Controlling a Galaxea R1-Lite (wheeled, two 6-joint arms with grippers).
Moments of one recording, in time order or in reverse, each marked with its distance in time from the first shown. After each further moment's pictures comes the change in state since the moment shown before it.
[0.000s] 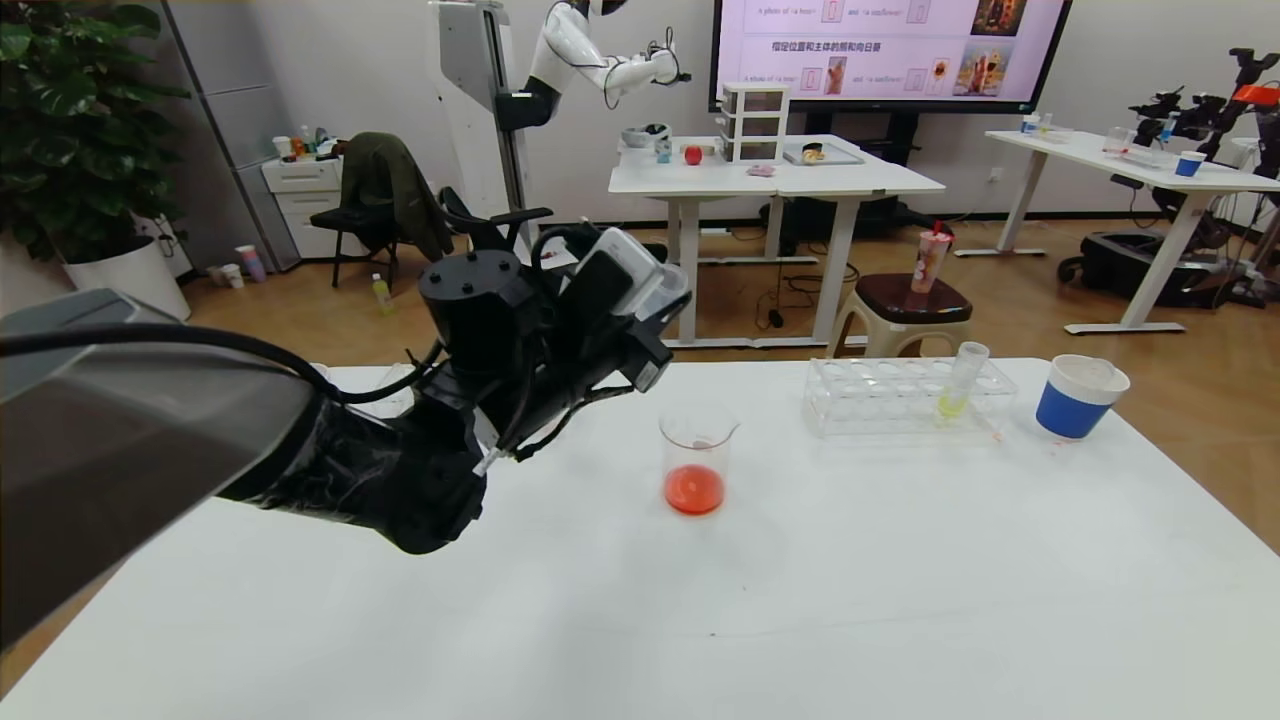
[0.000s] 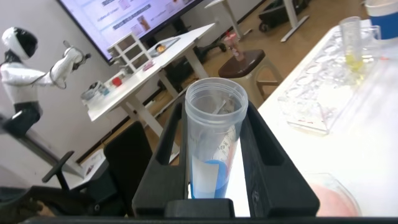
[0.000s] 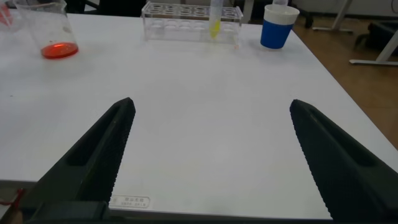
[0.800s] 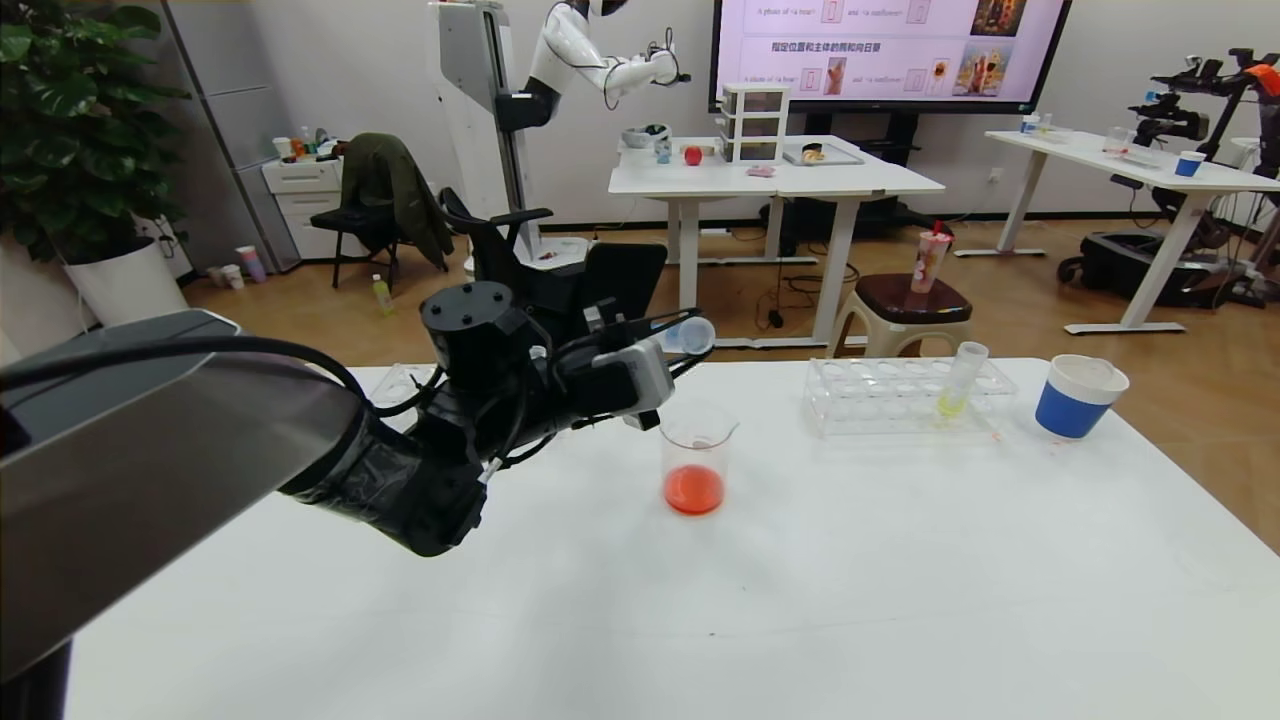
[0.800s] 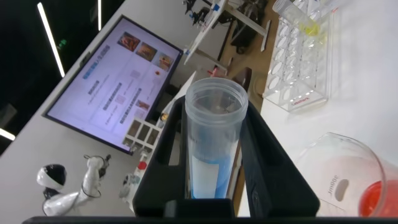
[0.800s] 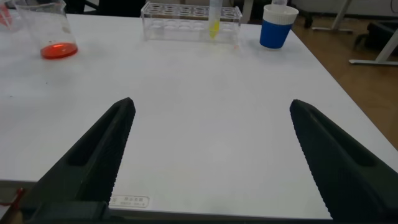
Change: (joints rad) left arm 0.080 0.088 -0.003 -0.094 -0.400 0.466; right arm 0.000 0.000 0.000 0.000 -0.001 0.000
